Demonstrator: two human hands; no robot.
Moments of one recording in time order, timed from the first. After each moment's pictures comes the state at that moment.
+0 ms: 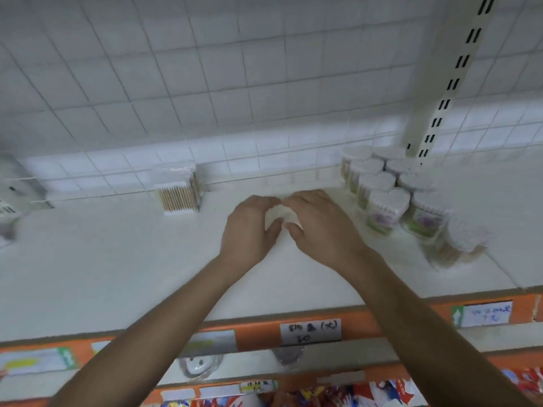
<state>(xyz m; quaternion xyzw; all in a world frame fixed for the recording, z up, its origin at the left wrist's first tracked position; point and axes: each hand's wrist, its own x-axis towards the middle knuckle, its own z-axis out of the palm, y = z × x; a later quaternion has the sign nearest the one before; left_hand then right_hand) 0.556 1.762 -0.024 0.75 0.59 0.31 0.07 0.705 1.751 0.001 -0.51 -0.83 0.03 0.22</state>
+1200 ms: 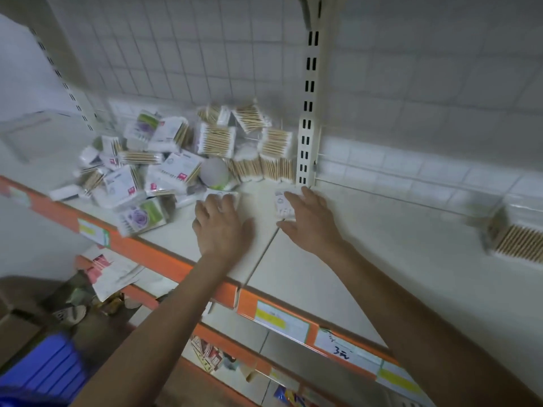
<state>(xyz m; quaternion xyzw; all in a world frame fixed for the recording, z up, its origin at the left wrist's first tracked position) 0.000 1.656 -0.056 0.41 0.89 0.18 -0.08 0.141 1.756 -0.036 -0.39 -0.90 0.13 0.13</state>
